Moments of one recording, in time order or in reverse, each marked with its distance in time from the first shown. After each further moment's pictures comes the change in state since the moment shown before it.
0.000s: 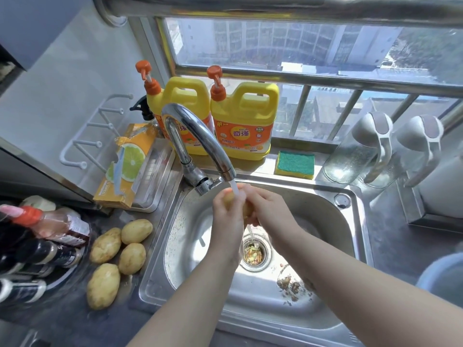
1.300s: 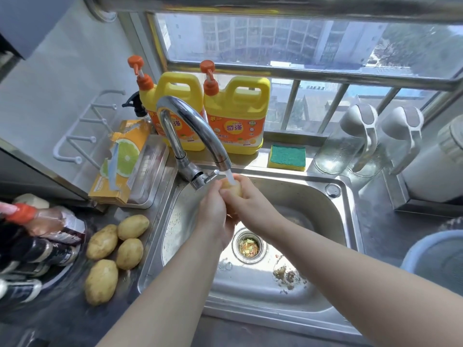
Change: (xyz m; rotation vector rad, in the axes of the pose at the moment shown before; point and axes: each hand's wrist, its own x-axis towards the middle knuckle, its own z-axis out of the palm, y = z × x) left_hand 0.000 0.029 -0.007 -0.177 0.014 -0.194; right_hand -0.003 0.003 0.017 -0.199 -0.121 -0.082
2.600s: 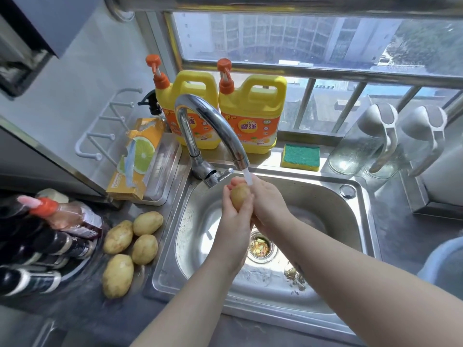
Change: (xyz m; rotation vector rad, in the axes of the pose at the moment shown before) left_hand -0.009 -0.034 -0.031 0.255 -0.202 0.202; right_hand 0.015 0.005 0.015 0.384 0.189 0.182
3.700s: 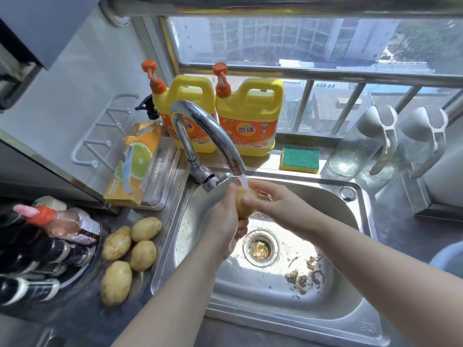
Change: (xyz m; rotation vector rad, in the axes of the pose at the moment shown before) left_hand 0.017 0.032 0.000 0.019 0.074 -0.203; right_hand -0.003 -0.022 -0.053 -0.396 -0.453 -0.224
